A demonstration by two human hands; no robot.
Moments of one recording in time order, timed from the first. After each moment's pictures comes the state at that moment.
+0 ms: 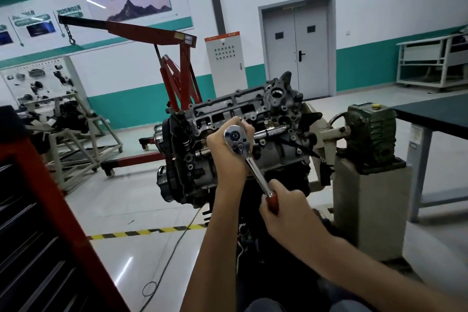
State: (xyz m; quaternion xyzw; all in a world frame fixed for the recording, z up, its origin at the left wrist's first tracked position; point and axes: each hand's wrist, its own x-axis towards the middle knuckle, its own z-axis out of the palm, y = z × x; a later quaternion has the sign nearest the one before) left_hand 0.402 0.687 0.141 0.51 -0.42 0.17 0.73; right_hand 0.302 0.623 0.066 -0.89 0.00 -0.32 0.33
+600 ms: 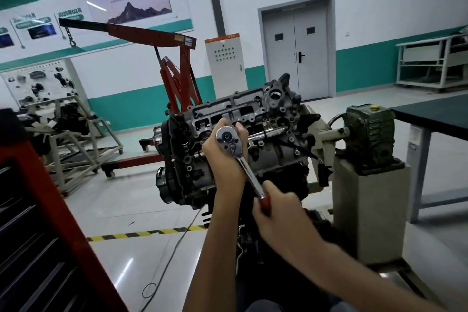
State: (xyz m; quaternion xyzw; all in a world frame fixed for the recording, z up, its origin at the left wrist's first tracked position) left_hand 0.398 0.684 0.137 0.51 -0.33 0.28 0.74; right_hand 0.299 0.633 0.070 -0.89 0.01 -0.31 0.33
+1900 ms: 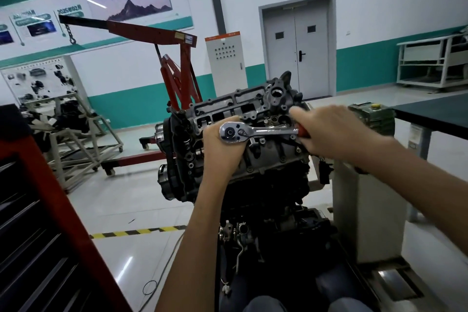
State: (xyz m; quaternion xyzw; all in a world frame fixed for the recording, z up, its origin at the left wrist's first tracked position) left_hand 0.414 0.708 0.146 0.63 -0.42 0.28 0.58; right_hand 0.302 0.536 0.179 -0.94 -0.03 -0.32 -0.10
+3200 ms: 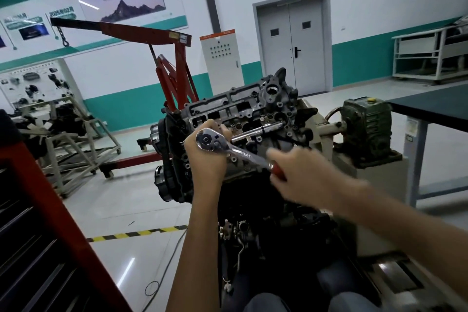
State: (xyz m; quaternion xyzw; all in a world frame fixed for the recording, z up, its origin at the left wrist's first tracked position) left_hand 0.411 0.712 0.137 0.55 -0.38 0.27 0.69; right_hand 0.296 0.582 0.126 -0.95 -0.07 -0.28 0.06
